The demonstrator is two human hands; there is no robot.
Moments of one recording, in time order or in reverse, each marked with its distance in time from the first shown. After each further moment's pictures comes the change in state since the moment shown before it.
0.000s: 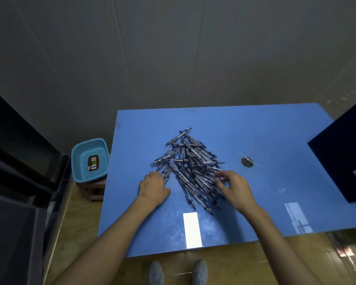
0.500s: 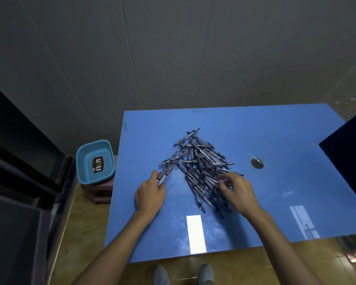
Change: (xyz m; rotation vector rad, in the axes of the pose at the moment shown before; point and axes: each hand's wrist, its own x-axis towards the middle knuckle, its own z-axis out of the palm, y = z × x) left_hand -0.020 -0.033 0.007 -0.370 0.346 -0.064; right_hand 0.002 -0.018 0.021 -0.026 0.017 -0.022
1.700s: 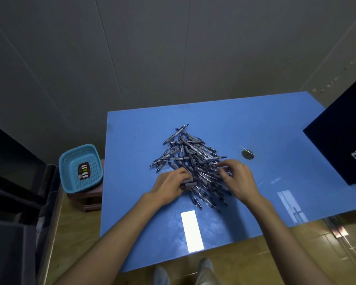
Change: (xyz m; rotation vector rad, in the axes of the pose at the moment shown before) left_hand 0.037 0.037 0.036 -0.003 -0.391 0.746; right_hand 0.007 0.002 -0.011 0.031 0.129 0.053
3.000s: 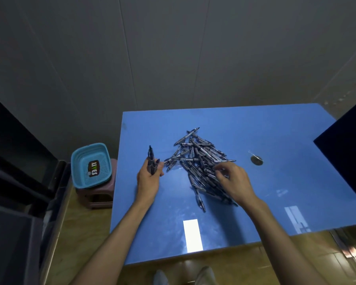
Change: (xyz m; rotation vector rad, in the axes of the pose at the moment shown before) left_hand -0.053 -0.013 -0.035 -0.833 0.732 -0.593; right_hand -0.002 -0.027 0.020 0.004 -0.019 -0.090
